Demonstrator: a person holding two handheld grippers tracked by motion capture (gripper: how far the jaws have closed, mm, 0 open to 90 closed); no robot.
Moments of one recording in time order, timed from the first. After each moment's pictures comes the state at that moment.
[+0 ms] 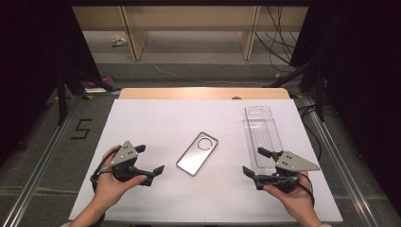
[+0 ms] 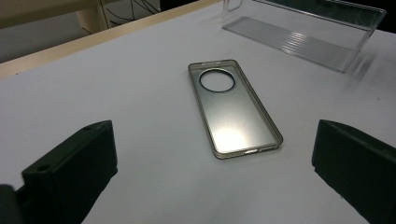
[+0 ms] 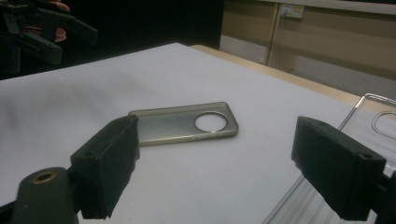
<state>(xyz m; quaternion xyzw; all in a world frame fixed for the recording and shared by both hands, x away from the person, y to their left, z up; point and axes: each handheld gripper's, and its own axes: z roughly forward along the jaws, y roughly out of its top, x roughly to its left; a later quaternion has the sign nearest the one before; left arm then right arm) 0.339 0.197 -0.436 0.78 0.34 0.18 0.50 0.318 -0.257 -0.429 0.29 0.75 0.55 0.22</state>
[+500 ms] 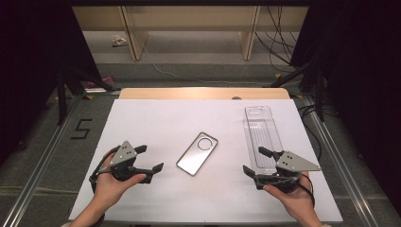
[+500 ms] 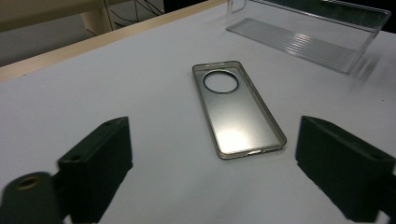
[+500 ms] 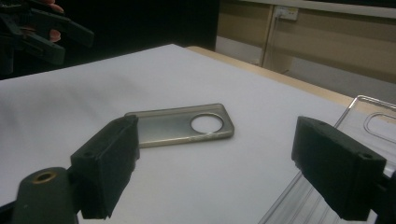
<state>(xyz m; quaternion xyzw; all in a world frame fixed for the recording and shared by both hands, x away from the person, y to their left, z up) 0.338 0.199 -0.435 0.77 0.35 0.19 0.50 0.317 -0.256 -0.427 0.29 0.75 0.55 0.23</state>
